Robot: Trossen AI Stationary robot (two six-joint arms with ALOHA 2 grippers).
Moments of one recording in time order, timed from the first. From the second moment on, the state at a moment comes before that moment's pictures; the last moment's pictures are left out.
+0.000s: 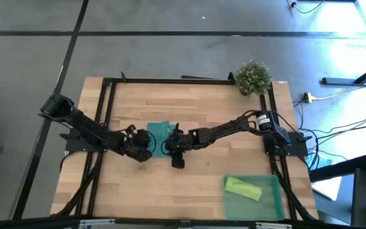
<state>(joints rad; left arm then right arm) -0.37 1.39 0.51 -0.34 -0.65 -0.87 0.11 2.18 1.45 -0.11 0.01 0.10</state>
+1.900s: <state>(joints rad) -0.65 1.53 0.66 -0.22 -0.50 -0.59 0.25 2.18 1.69 -0.52 0.20 0.00</state>
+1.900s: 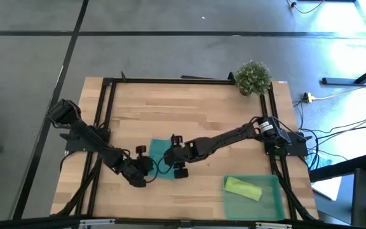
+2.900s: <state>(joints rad) -0.80 1.50 0.66 -0.26 -0.53 -0.56 0.37 2.18 1.32 0.04 0.20 -0.03</state>
